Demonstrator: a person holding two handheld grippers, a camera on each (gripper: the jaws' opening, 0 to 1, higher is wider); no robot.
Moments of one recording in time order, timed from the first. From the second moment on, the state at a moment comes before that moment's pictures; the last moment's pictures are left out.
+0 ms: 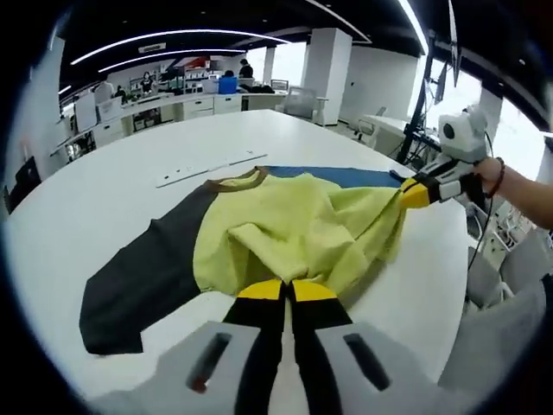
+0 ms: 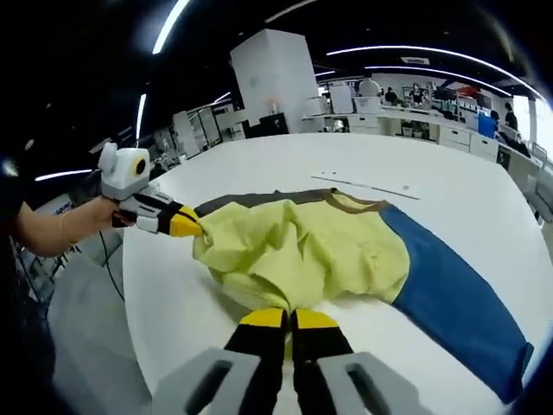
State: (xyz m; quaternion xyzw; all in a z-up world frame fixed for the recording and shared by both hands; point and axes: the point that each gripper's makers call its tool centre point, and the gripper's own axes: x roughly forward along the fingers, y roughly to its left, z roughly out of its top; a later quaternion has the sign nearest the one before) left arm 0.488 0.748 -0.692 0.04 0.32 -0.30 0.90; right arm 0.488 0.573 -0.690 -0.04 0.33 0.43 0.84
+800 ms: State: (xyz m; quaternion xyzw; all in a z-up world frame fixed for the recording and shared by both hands) left arm 0.454 0.785 -0.724 0.05 0.36 -0.27 0.89; right arm 0.419 0.622 -0.751 -0.11 0.38 0.49 0.78
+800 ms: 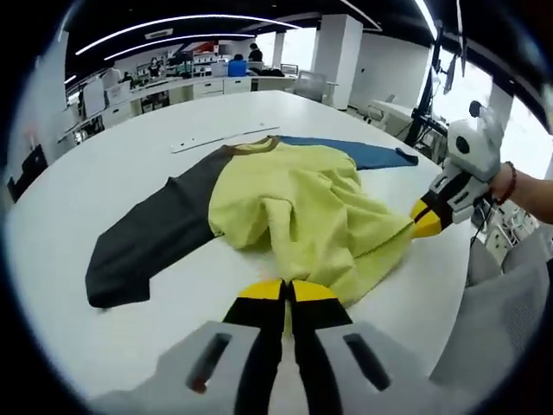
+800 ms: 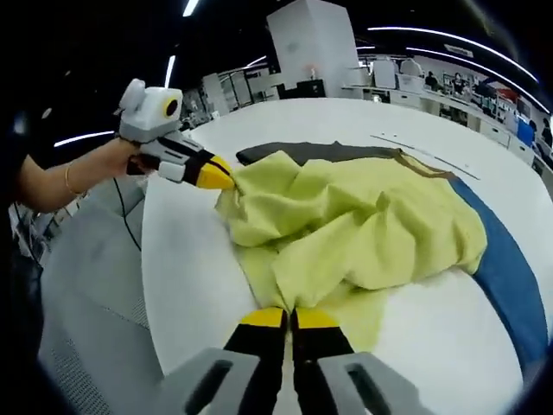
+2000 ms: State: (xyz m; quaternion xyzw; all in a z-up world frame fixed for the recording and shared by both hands) left arm 0.421 0.797 -0.747 0.09 0.38 -0.19 0.90; right arm 0.452 0.561 -0.754 -0.06 0.42 0.36 0.83
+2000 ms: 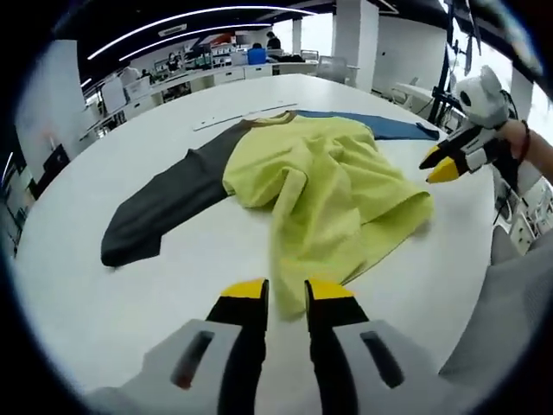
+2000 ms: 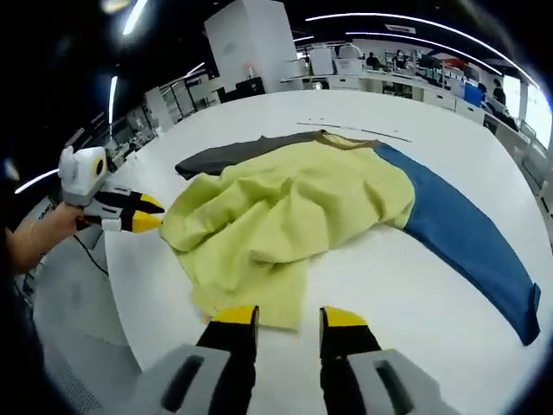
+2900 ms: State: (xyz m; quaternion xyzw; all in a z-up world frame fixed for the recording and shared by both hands) left arm 0.414 0.794 -0.770 0.06 0.41 -0.16 0.90; right arm 0.458 0.566 -0.777 -0.11 0.44 0.32 0.83
